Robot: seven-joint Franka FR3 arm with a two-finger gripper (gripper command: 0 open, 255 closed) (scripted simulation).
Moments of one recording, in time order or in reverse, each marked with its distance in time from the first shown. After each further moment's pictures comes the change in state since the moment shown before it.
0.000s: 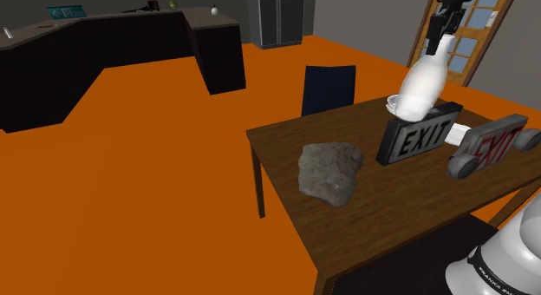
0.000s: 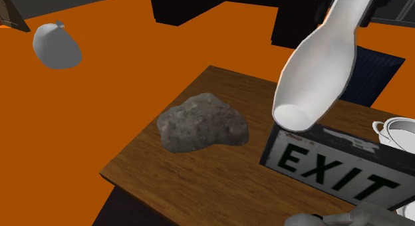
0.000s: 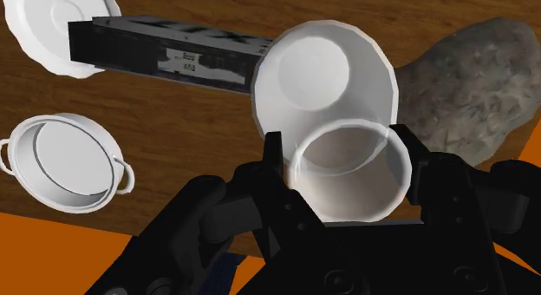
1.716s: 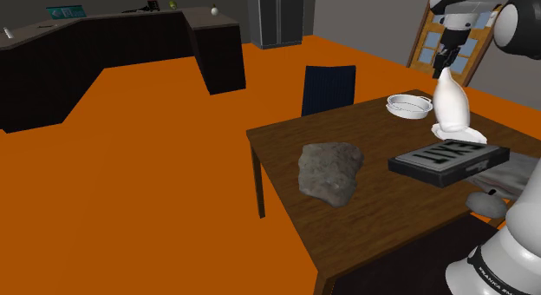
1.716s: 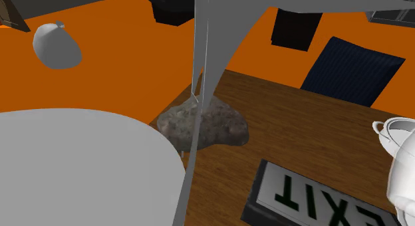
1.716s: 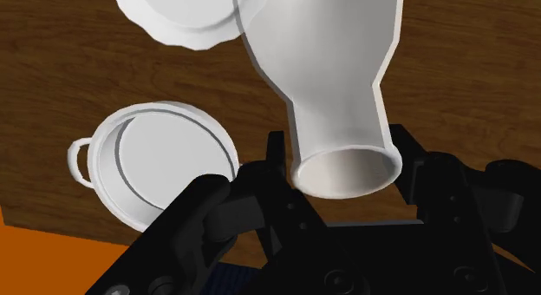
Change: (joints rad) arm -0.214 0.728 -0.342 0.385 0.329 0.263 -0.573
